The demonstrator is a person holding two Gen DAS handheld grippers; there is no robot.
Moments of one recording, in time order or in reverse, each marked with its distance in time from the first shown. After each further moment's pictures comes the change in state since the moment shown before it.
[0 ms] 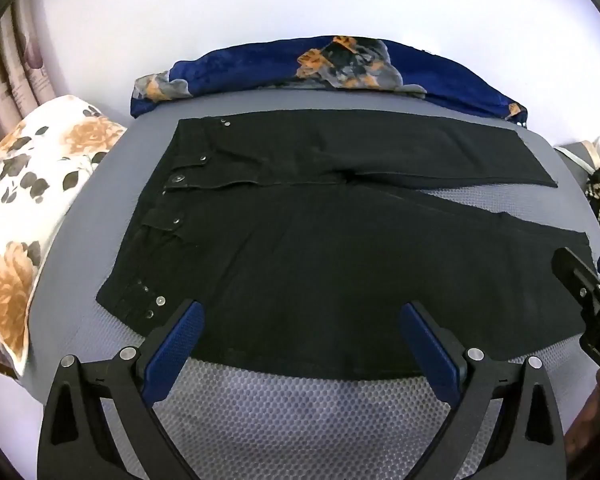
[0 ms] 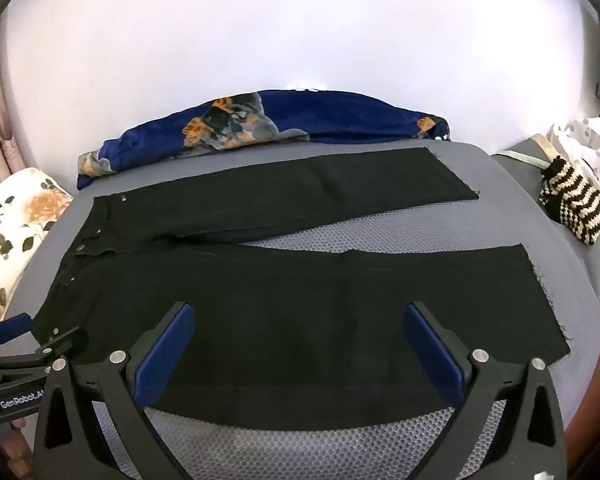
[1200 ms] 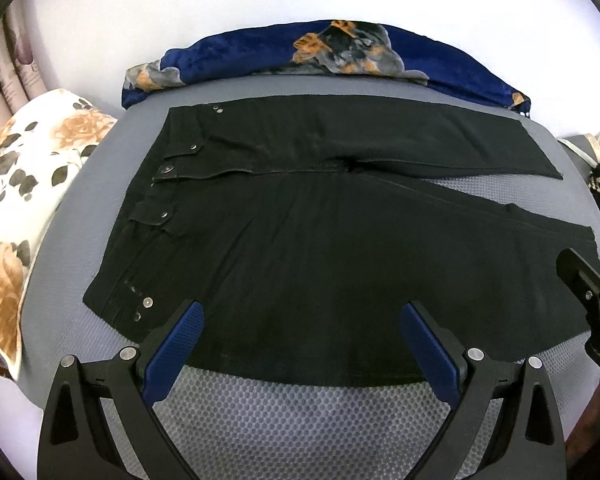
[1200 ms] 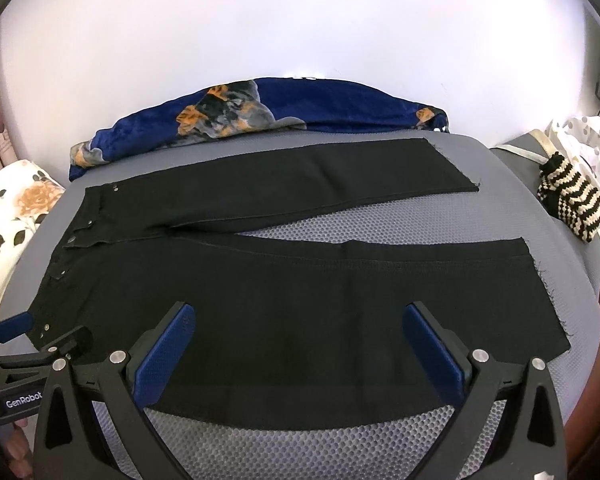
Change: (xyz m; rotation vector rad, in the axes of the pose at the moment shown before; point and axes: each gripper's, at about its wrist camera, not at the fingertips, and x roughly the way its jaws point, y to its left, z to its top) left arm 0.026 0.003 0.002 0.015 0.041 -0.011; right arm 0.013 0.006 -0.003 -0.002 0.037 -0.028
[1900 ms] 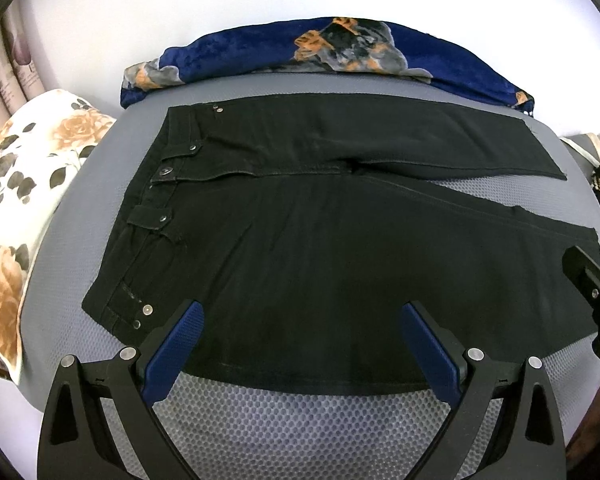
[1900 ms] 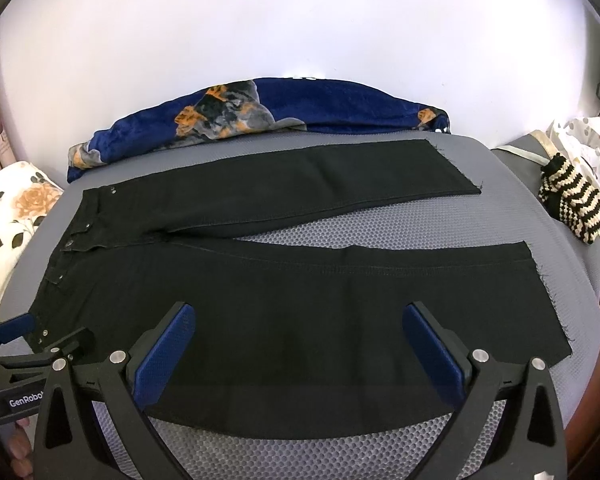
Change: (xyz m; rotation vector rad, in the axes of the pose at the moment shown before) left arm 0.007 0.000 0.007 -0.001 0.010 0.006; right arm 0.006 0.001 0.009 -0.004 0.006 -0.003
